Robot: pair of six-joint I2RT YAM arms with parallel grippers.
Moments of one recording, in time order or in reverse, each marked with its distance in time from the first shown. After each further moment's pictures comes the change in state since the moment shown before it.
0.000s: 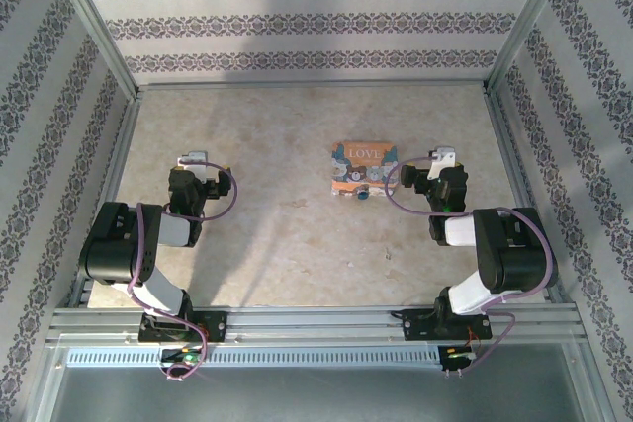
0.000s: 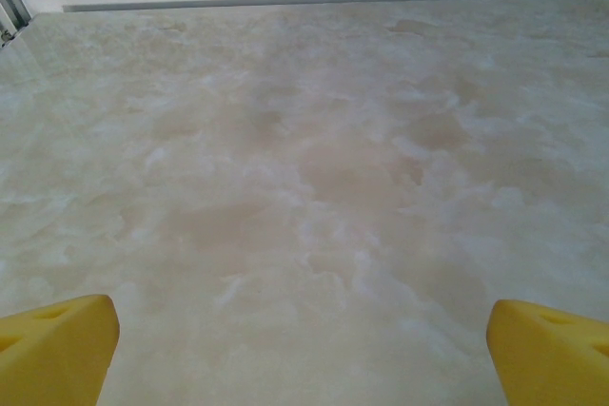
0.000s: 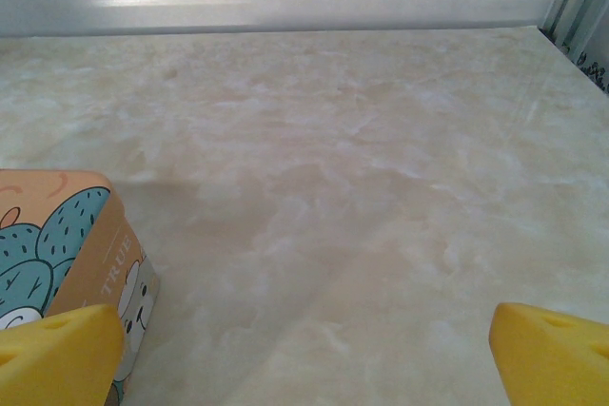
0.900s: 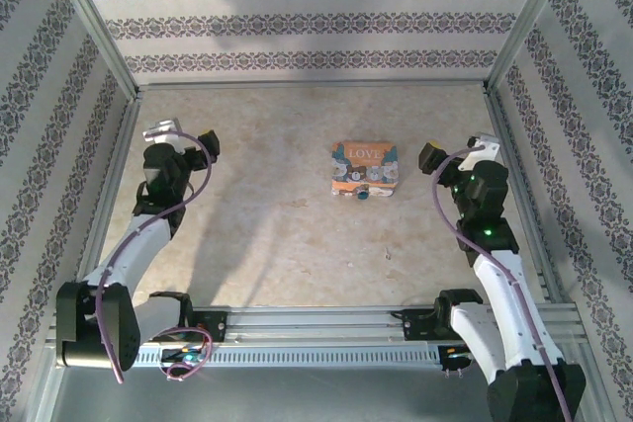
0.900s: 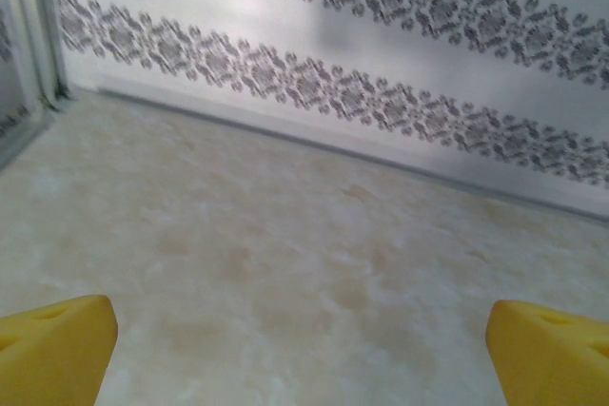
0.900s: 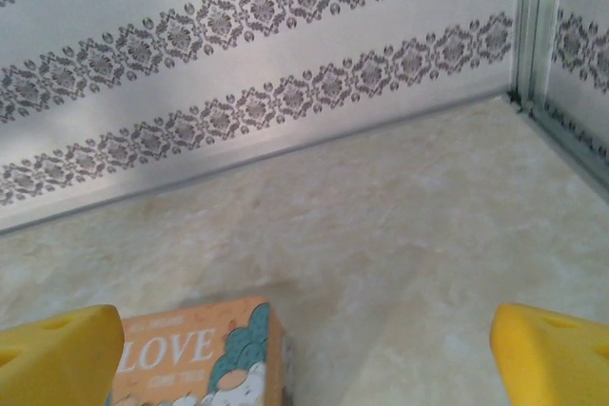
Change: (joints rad) left arm -0.001 -0.481 0.264 -0.657 0.005 -0.291; right arm -0.001 -0.776 0.251 -0.956 -0.029 0.287
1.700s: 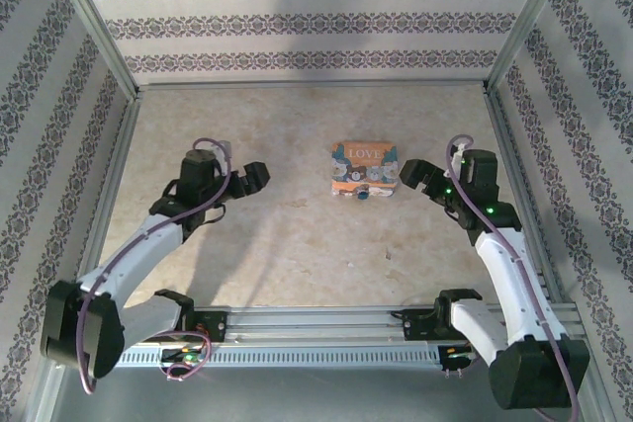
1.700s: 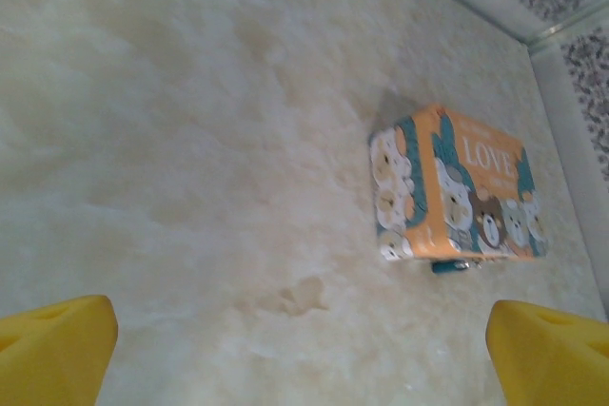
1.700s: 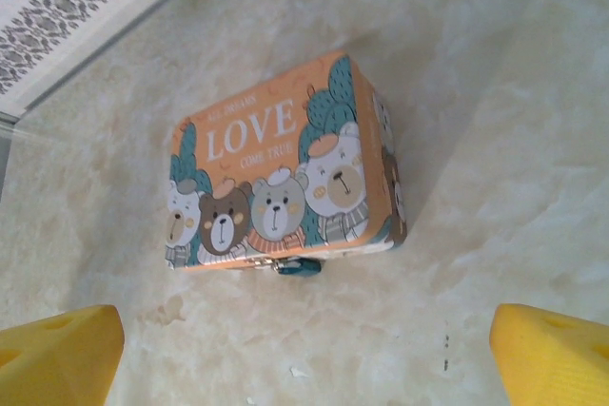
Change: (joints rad) left arm -0.294 0.011 0.046 -0.365 0.294 -0.347; right arm 0.000 0.158 0.124 -0.410 -0.320 0.215
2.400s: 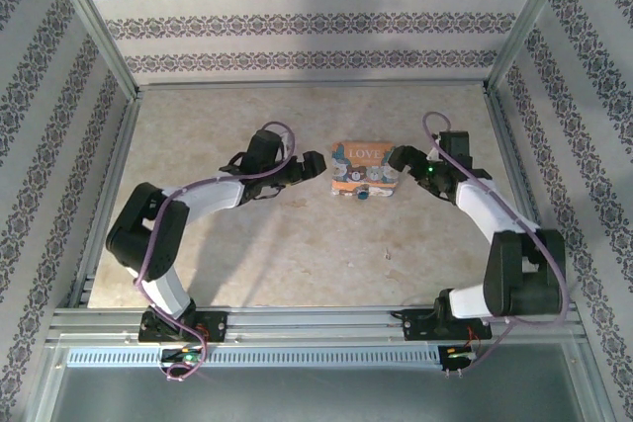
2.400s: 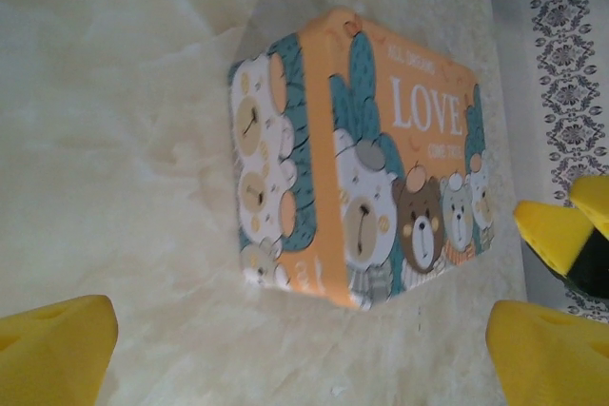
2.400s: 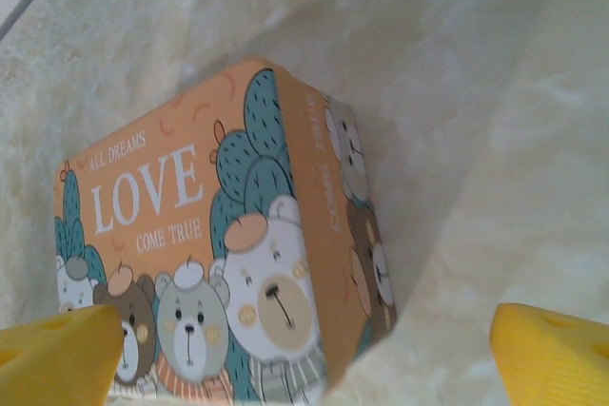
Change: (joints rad) left arm -0.191 0.606 0.342 0.224 0.122 -0.150; right arm 0.017 0.507 0.105 0.254 -0.007 0.039
